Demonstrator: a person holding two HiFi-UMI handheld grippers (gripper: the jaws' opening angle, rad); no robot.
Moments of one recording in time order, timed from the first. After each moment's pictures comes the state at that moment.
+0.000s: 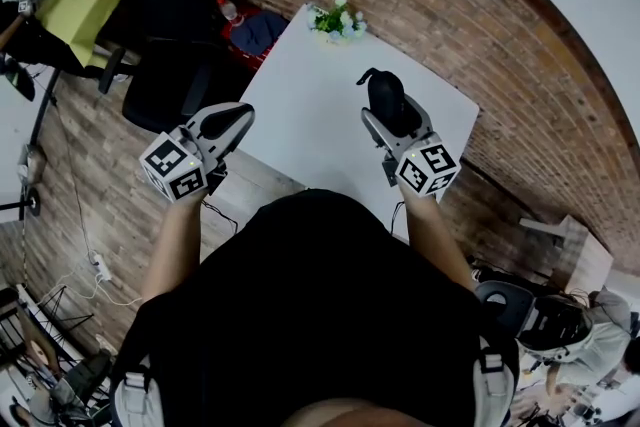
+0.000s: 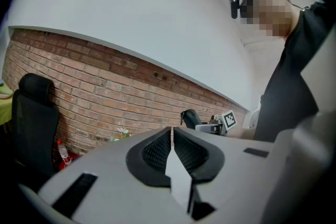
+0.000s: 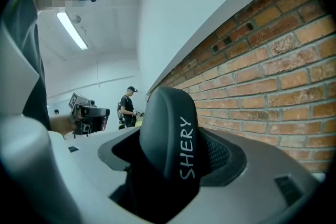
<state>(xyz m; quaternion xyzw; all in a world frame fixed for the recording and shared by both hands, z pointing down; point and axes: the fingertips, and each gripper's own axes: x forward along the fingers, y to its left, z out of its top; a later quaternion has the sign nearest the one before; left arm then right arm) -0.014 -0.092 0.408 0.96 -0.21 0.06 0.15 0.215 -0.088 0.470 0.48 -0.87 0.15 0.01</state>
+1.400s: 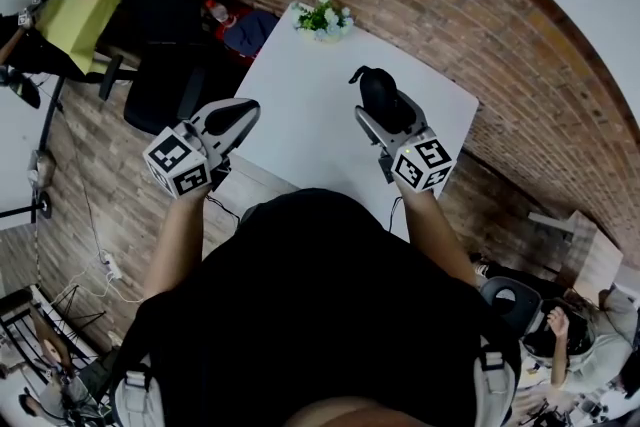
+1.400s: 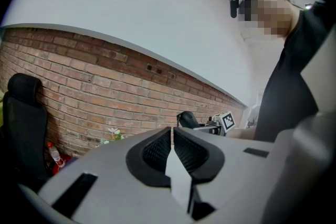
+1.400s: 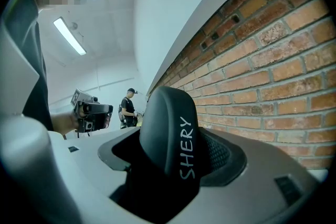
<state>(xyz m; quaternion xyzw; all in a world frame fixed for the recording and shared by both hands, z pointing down) 0.058 -0.107 0.410 0.97 -0.19 0.09 0.15 0.259 -0.099 0.490 0.47 -0.87 0.17 0.00</state>
